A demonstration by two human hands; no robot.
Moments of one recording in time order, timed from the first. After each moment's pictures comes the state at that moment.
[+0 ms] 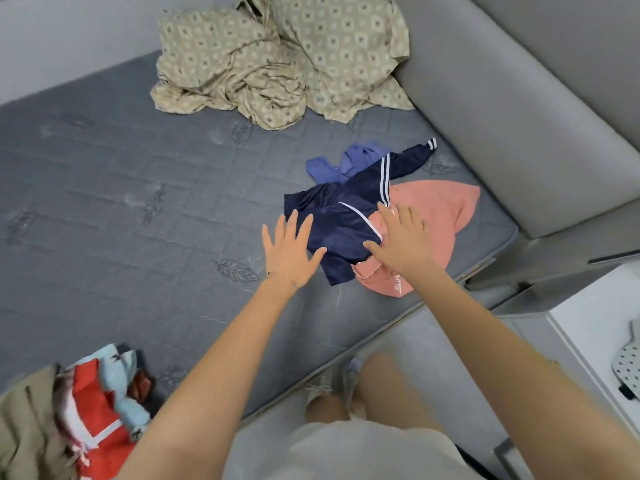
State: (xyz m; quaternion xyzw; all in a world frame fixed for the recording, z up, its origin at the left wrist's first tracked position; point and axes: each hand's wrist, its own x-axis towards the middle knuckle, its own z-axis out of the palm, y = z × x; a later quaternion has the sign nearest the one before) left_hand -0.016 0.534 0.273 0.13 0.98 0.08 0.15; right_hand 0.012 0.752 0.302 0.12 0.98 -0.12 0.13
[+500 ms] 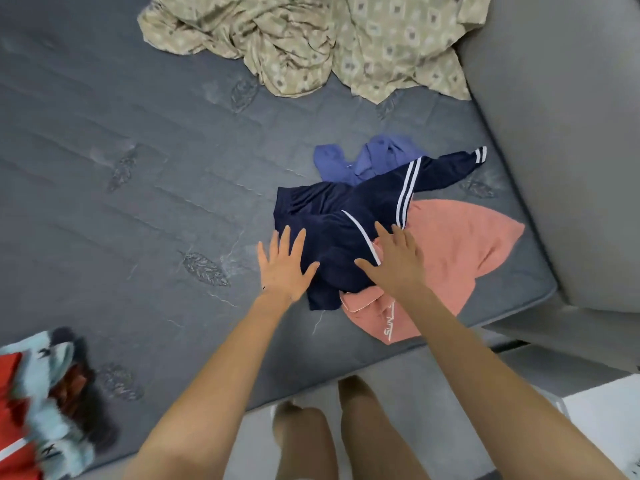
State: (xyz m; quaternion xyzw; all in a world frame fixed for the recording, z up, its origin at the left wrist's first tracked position) left_hand -0.102 0.601 0.142 0.00 0.96 0.09 0.27; right_hand -0.112 0.816 0.173 0.07 0.96 -0.13 0.25
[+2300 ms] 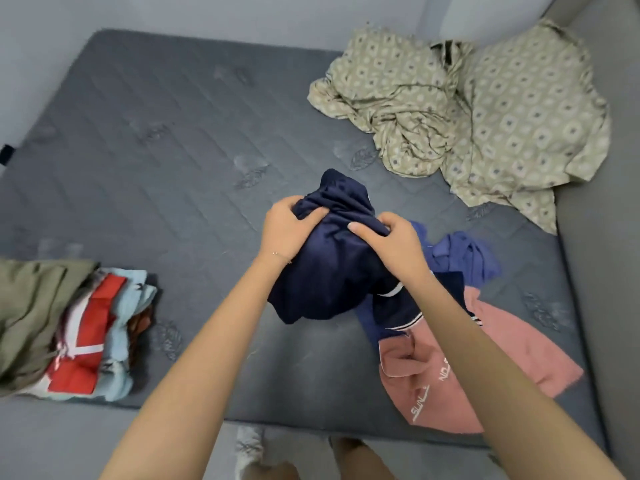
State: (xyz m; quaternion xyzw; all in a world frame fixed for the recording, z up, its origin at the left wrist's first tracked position) left_hand -0.118 0.455 0.323 -0.28 0.77 0.56 -0.07; right_hand -0.176 0.636 0.315 -0.08 0.84 -0.50 0.18
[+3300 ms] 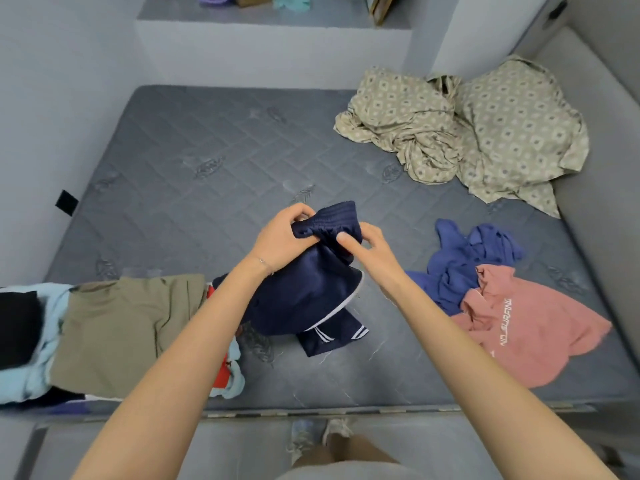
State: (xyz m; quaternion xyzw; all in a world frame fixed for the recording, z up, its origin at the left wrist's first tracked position) left_hand 0.050 0.238 0.394 -0.07 0.85 0.52 0.00; right_hand 0.014 0.429 0.372 -0.06 0.76 -0.61 0.23
